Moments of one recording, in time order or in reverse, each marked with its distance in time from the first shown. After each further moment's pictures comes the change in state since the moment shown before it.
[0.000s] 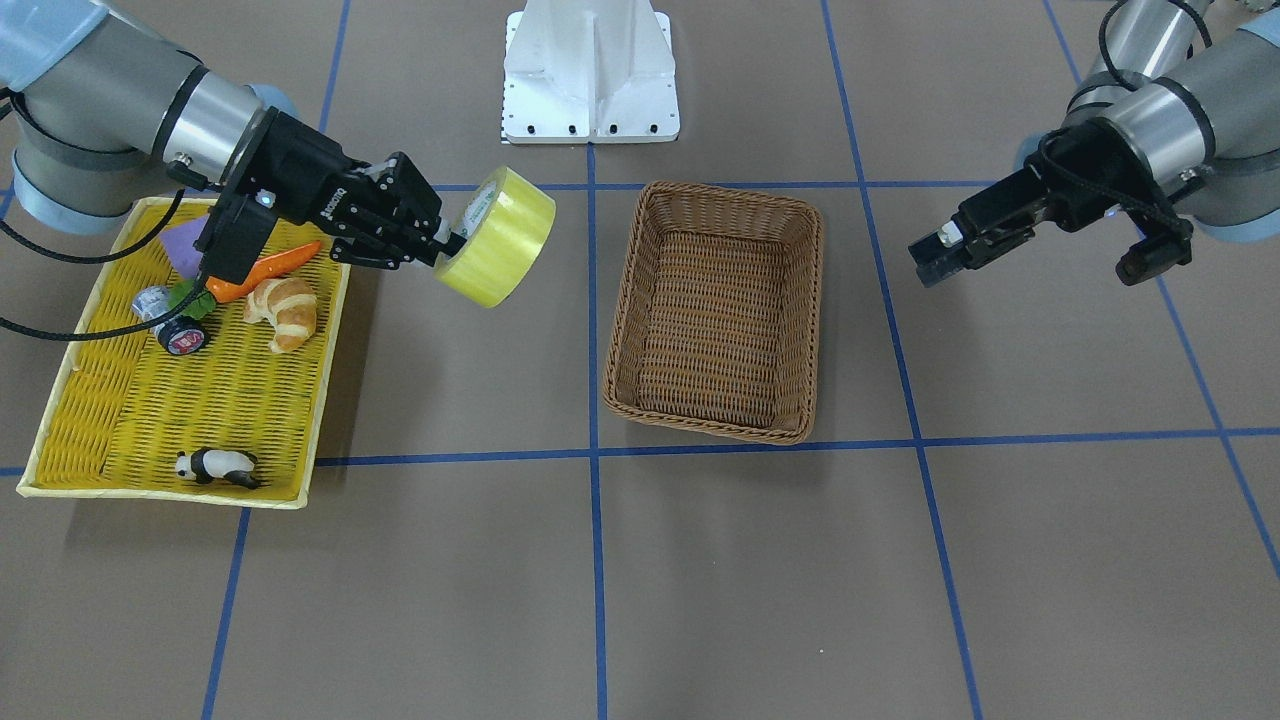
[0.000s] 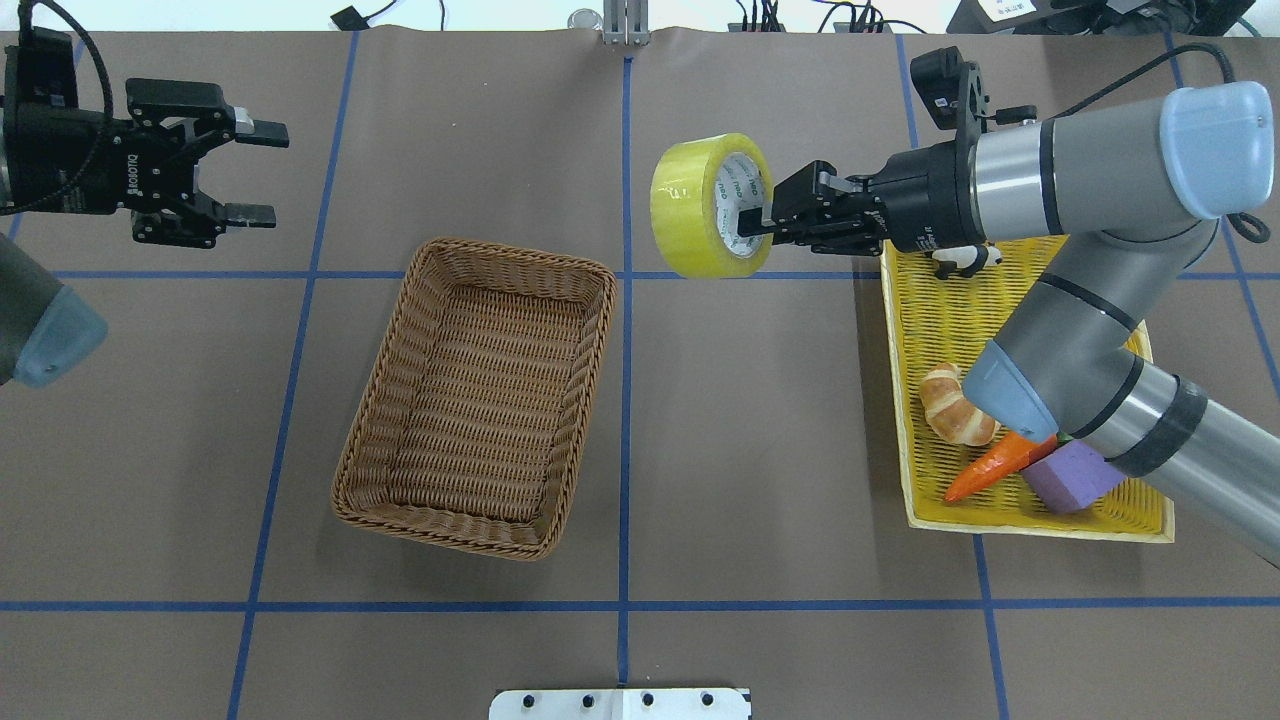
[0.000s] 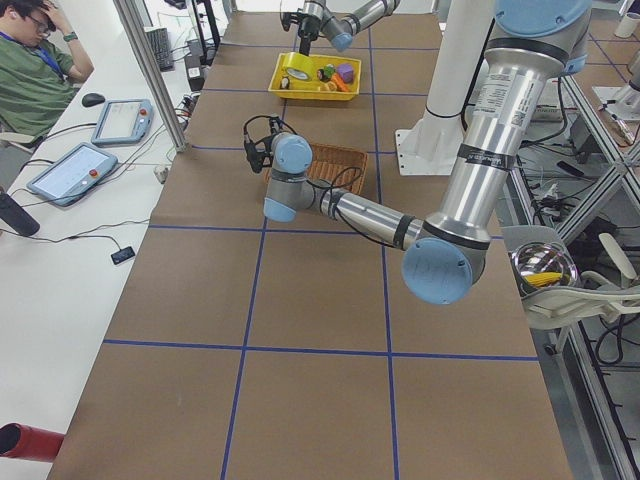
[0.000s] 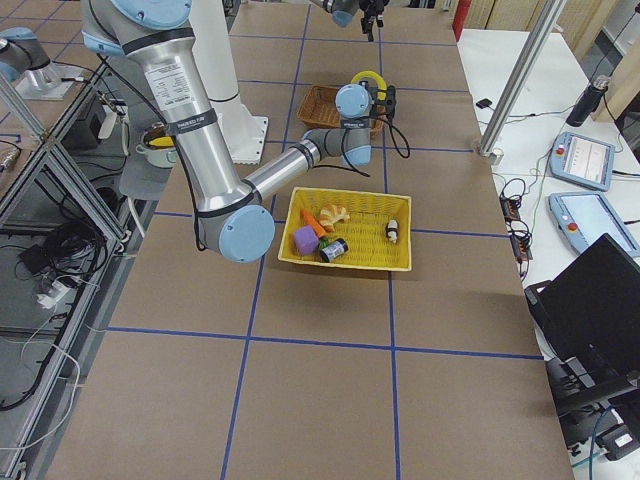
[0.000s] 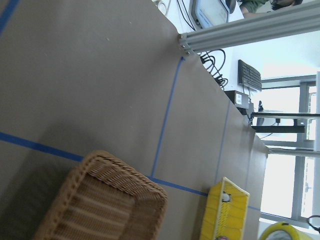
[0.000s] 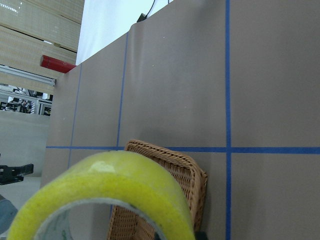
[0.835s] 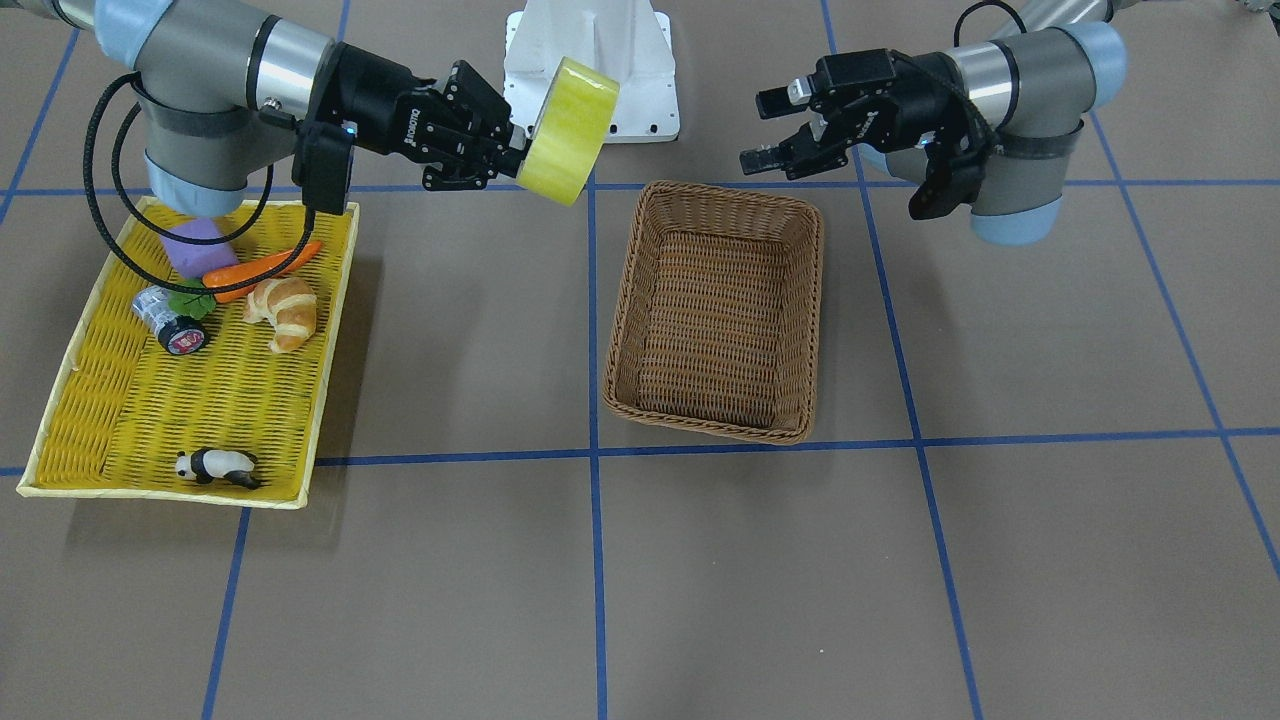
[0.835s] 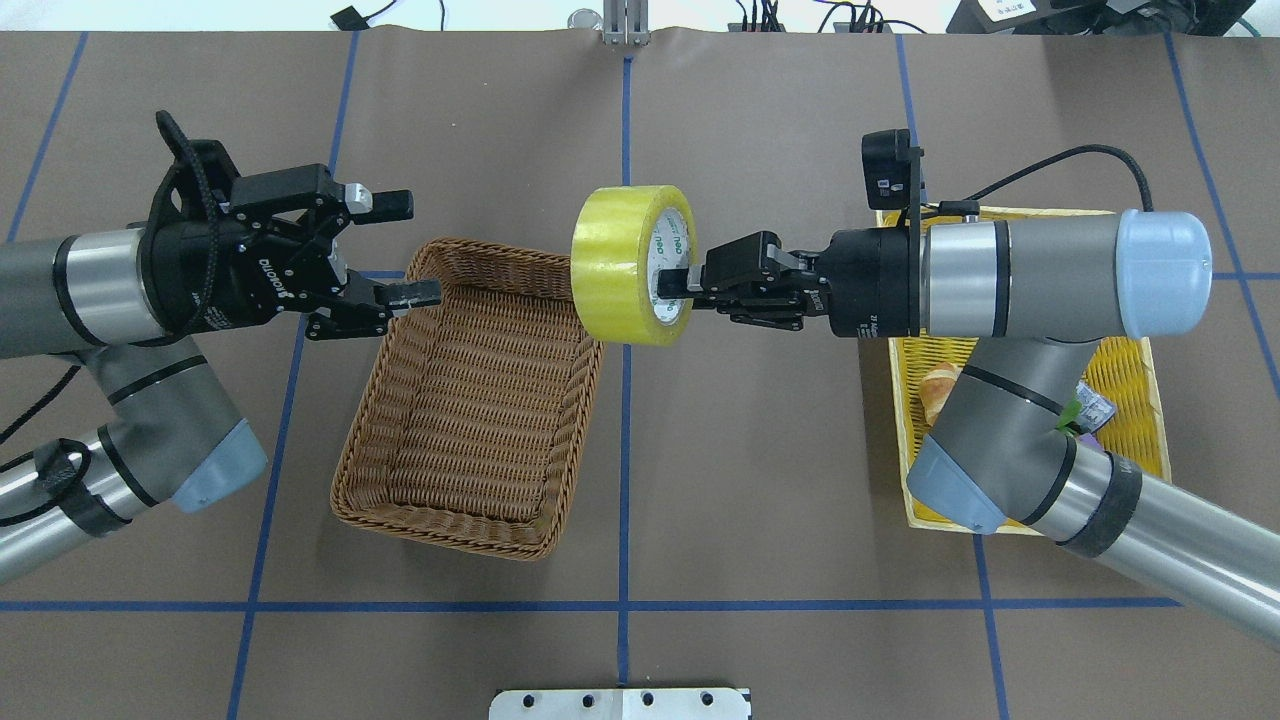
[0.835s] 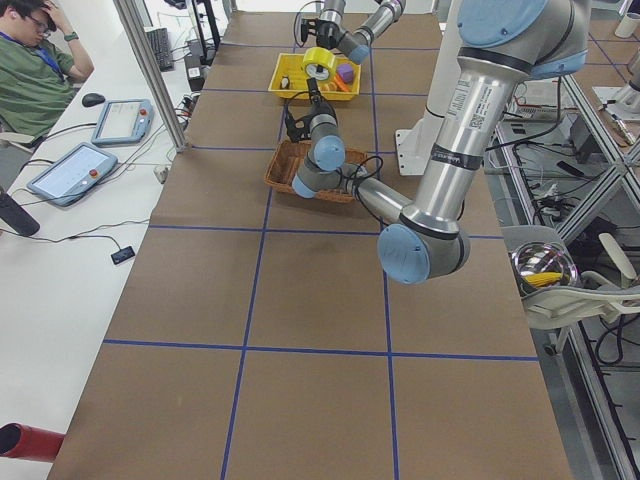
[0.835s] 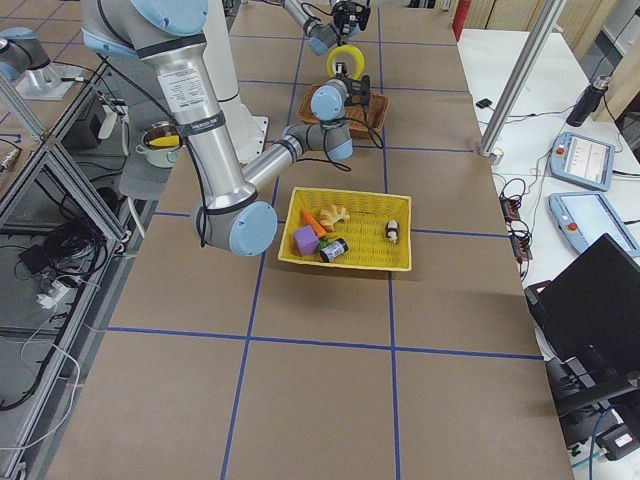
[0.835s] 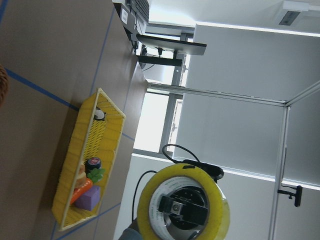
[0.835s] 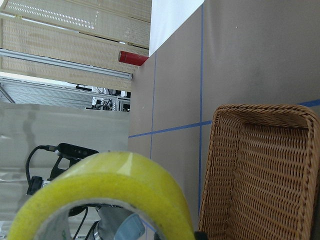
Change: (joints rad) left arm 0.298 -0.089 -0.025 -0.347 0.378 -0.126; right arm -0.156 0.005 0.021 0.226 -0.156 0.113
